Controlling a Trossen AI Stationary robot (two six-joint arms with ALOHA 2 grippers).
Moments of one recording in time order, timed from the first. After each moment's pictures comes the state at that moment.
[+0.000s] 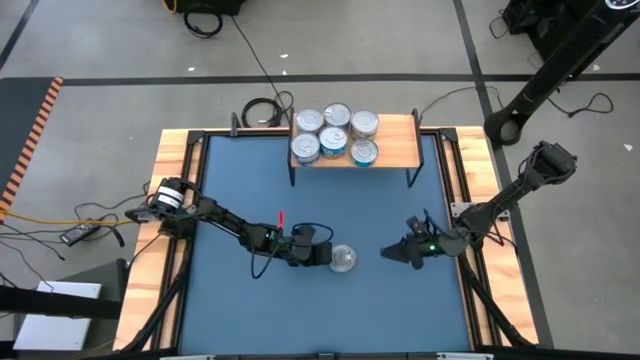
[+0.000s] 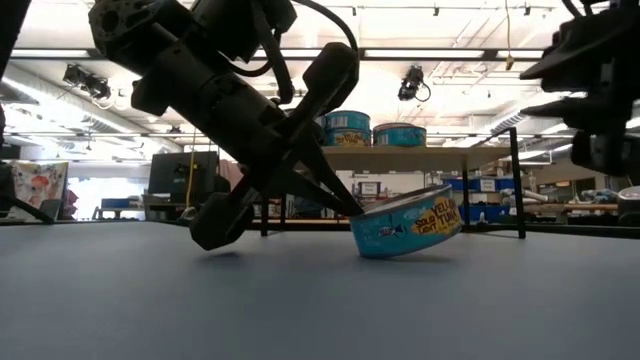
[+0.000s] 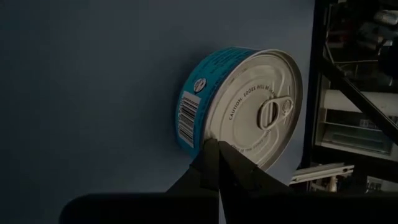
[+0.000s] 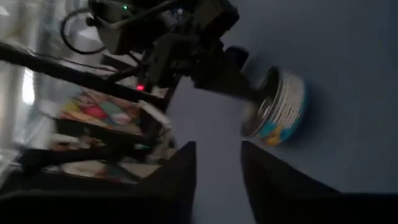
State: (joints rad) left arm -0.26 1.92 0.91 0.37 -0.16 -1.63; right arm 0.61 1.03 0.19 0.54 0.50 1.33
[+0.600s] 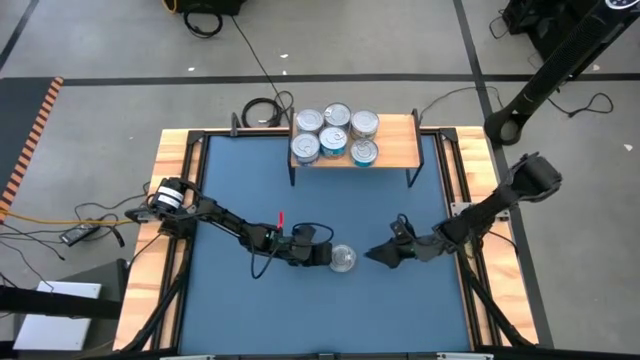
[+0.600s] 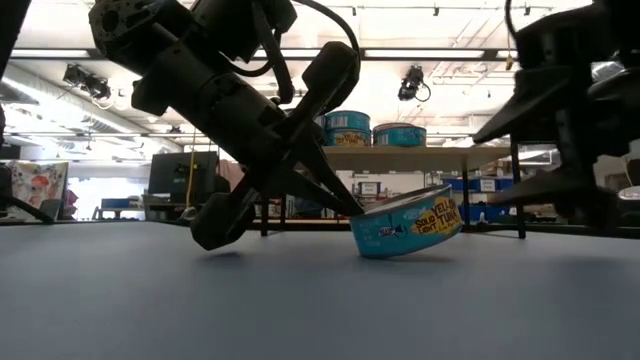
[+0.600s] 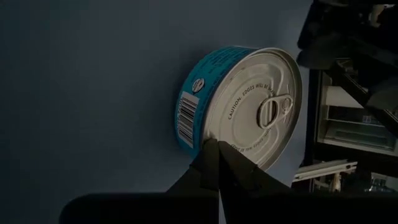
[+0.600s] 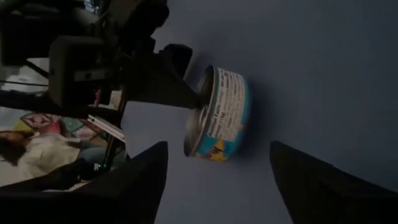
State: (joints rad) left arm -0.26 1.92 0.90 0.37 -0.16 -1.60; right arm 0.49 1.40 0.24 0.68 0.44 1.42
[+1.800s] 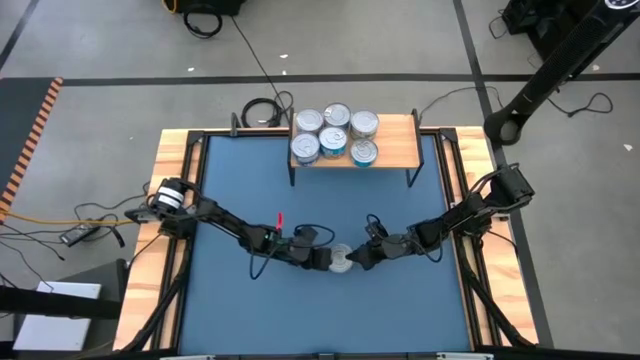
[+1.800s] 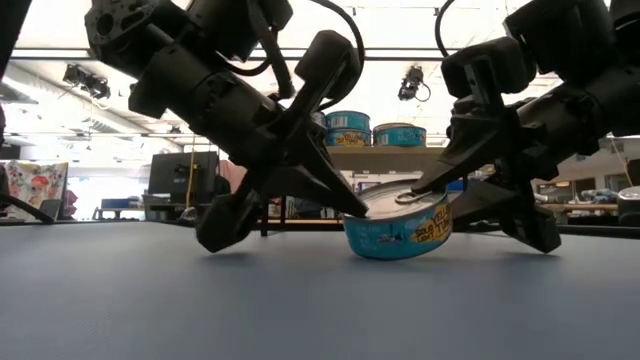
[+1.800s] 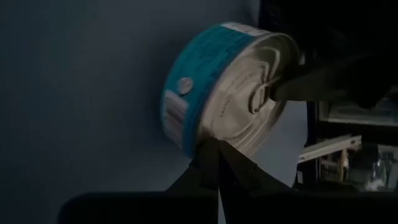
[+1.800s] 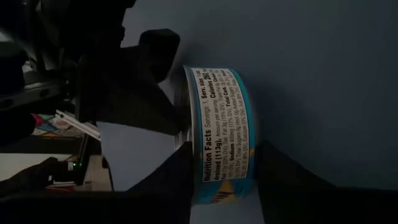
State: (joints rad) left arm -0.26 1.93 0.90 0.42 -0.15 -1.49; right arm 0.34 1.71 0.46 0.69 0.24 1.35
